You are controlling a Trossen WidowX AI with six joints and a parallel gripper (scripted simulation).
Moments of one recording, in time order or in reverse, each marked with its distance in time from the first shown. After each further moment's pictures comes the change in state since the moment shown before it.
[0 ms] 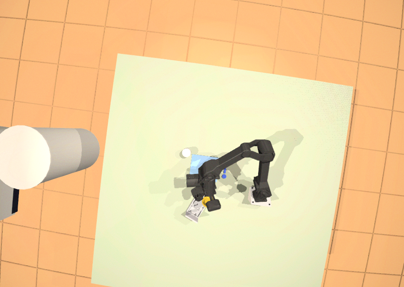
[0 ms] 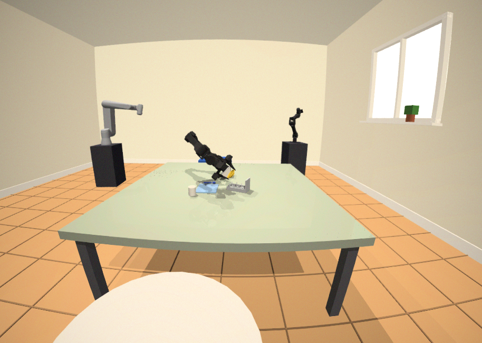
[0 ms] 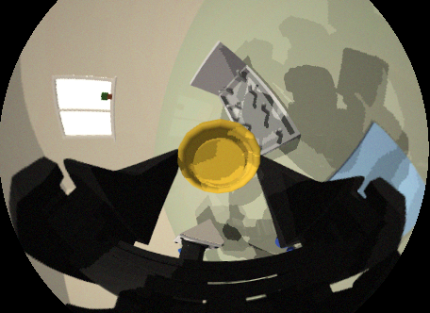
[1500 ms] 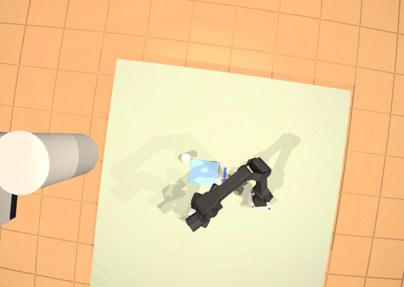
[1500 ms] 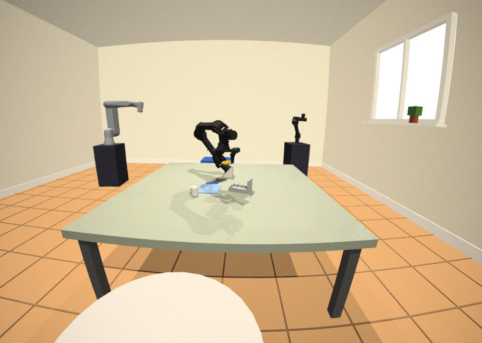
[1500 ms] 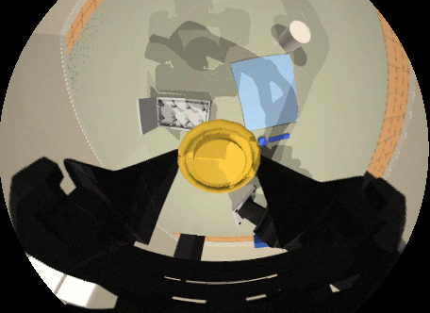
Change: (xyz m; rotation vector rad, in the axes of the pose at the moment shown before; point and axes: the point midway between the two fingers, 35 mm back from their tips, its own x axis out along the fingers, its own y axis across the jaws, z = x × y) arm -0.078 0.051 0.012 0.736 -0.092 -0.763
